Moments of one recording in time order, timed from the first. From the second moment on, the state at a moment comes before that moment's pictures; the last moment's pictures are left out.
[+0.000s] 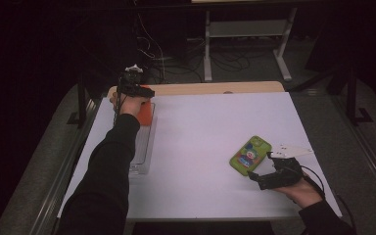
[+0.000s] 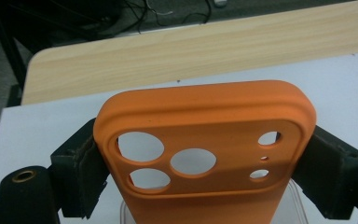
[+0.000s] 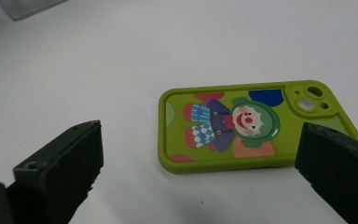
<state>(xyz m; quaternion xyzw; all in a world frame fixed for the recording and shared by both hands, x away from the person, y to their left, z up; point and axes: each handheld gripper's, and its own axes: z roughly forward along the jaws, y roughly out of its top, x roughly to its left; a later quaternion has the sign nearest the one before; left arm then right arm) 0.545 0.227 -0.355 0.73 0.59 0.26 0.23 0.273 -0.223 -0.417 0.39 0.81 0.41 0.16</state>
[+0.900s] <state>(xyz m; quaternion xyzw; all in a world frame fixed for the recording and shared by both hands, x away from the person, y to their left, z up) 0.550 0.226 -0.363 0.72 0.60 0.26 0.23 0.273 -0.223 -0.417 0.39 0.81 0.41 0.15</state>
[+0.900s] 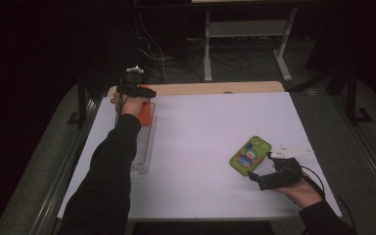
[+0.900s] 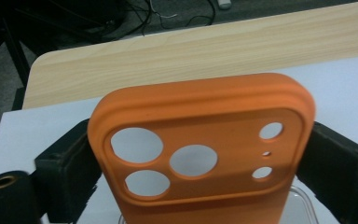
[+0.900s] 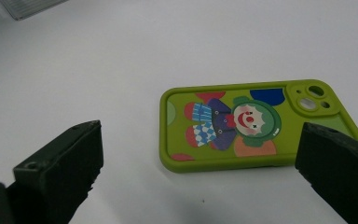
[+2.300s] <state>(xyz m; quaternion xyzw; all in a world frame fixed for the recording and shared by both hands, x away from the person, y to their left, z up) 0.434 0.210 -0.298 0.81 0.42 0.15 0.39 0.275 -0.218 -0.411 0.39 0.81 0.42 0.16</state>
